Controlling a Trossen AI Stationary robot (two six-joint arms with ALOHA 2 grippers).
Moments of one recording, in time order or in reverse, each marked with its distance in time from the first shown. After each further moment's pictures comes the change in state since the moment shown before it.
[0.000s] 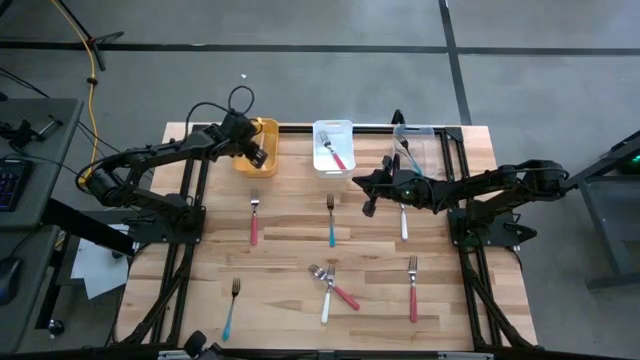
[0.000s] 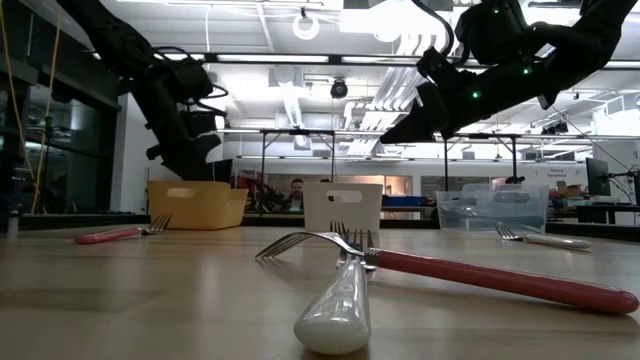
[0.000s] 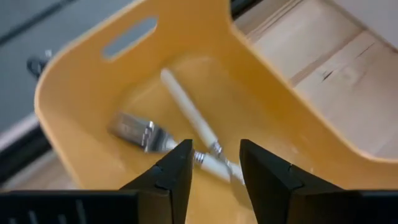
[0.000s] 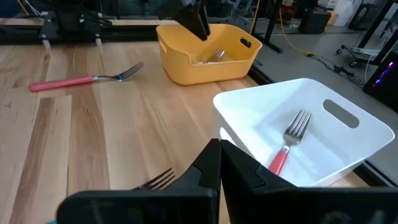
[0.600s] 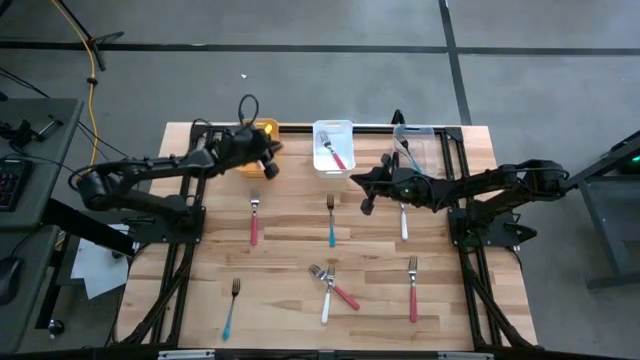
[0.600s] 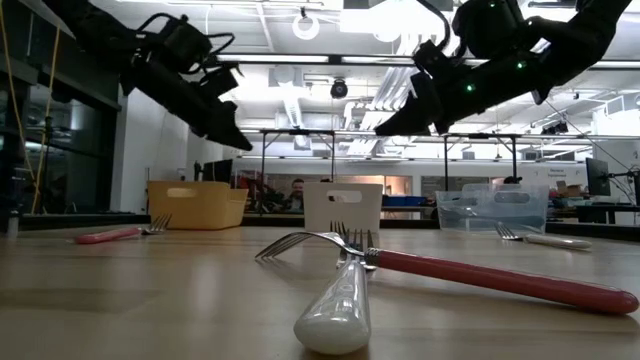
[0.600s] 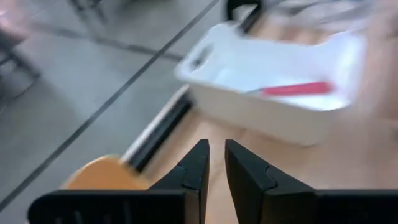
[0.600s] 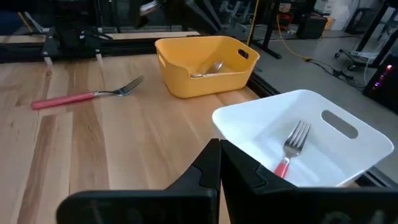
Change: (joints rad) left arm -0.236 -0.090 -0.121 0.476 0.044 0.220; right arm -0.002 0.000 0.030 0.002 -0.002 0.014
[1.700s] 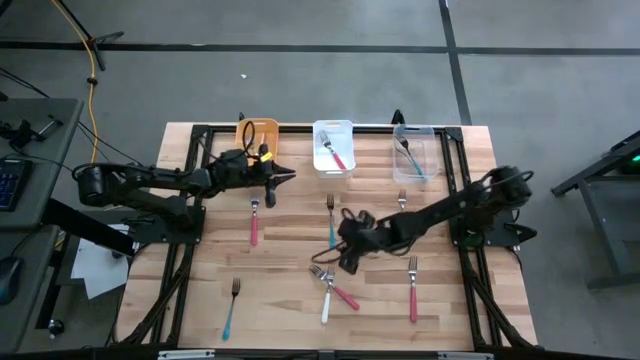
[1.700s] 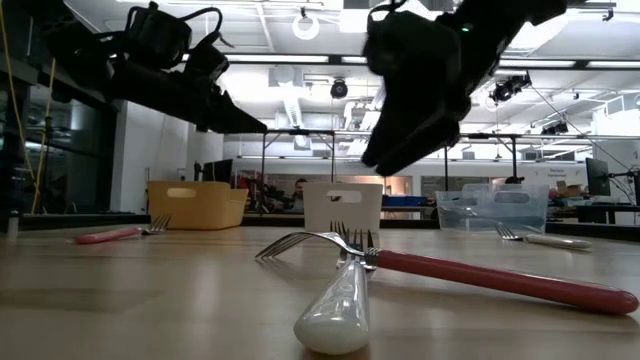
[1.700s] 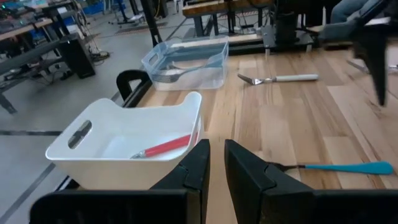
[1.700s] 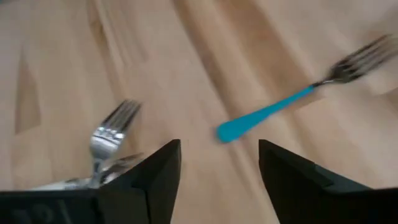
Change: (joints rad) left arm -0.210 -0.004 -0.189 0.399 0.191 0.022; right arm 0.443 0.333 0.541 -0.864 0.016 0.660
